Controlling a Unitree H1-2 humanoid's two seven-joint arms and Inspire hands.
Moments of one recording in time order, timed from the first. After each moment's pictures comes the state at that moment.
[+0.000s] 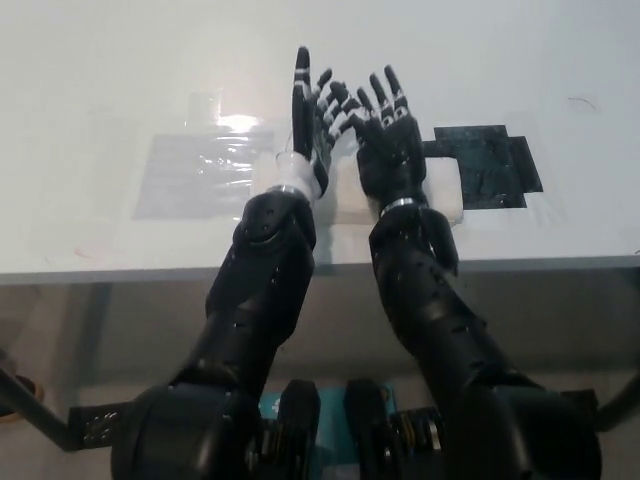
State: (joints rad) left_arm -1.05 -0.12 0.23 1.18 -0.17 -0.18 0.07; right_arm -1.07 0.21 -0.48 1.25 0.53 -0.34 0.11
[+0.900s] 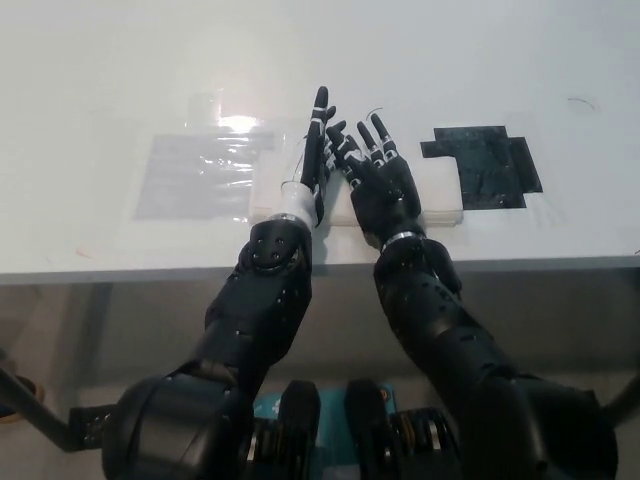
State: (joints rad) left_arm -1.05 -0.09 0.09 1.33 -0.12 -0.29 0.11; right_arm -1.05 0.16 -0.48 1.39 0.54 -0.35 0.21
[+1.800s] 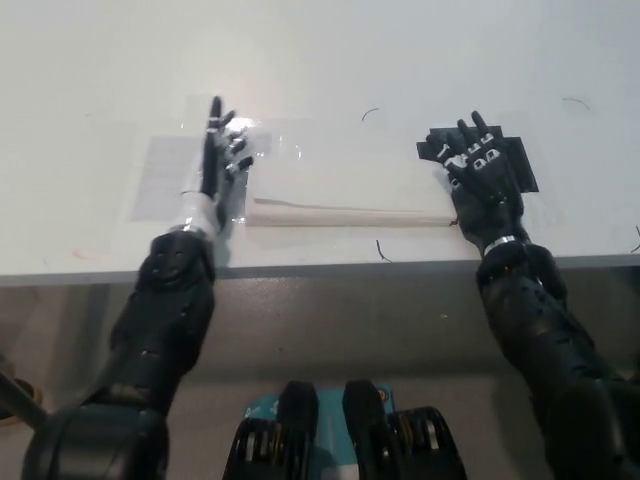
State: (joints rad) left_arm -0.92 0.09 0.12 1.18 -0.13 -0.29 0.03; right_arm -0.98 -0.04 -0.45 1.38 0.52 -0.35 0.30
